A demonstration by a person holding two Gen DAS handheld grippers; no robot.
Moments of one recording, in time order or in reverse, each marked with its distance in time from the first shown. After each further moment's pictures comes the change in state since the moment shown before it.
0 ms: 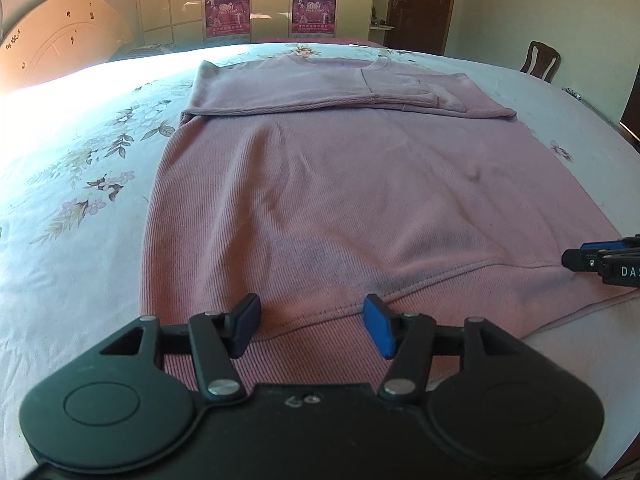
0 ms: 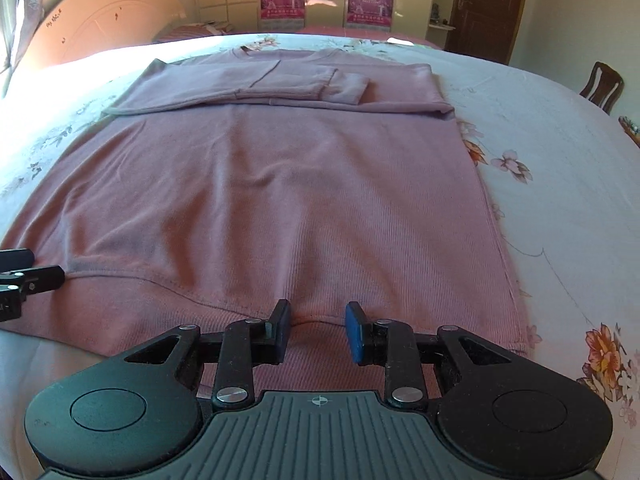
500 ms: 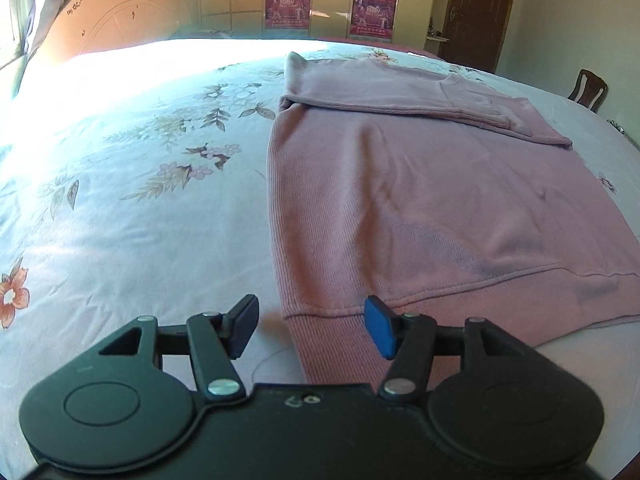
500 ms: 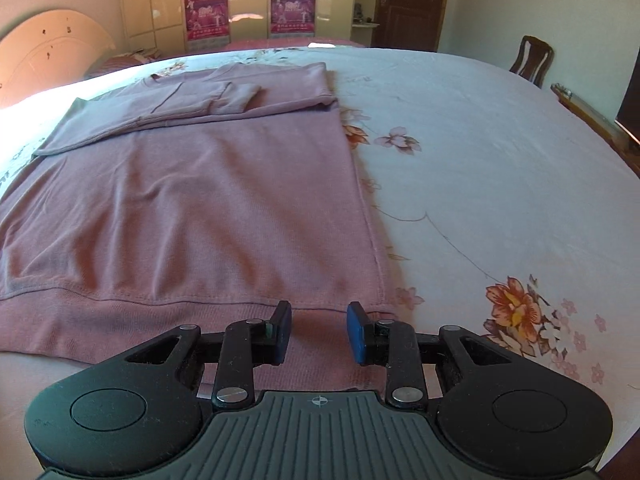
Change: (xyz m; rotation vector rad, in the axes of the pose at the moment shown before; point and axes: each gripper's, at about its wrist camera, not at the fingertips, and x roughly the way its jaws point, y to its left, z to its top) left arm -0.023 0.065 -0.016 -0.153 0.019 0.082; right arm -0.033 -0.064 -0.019 0.161 -0.047 -0.173
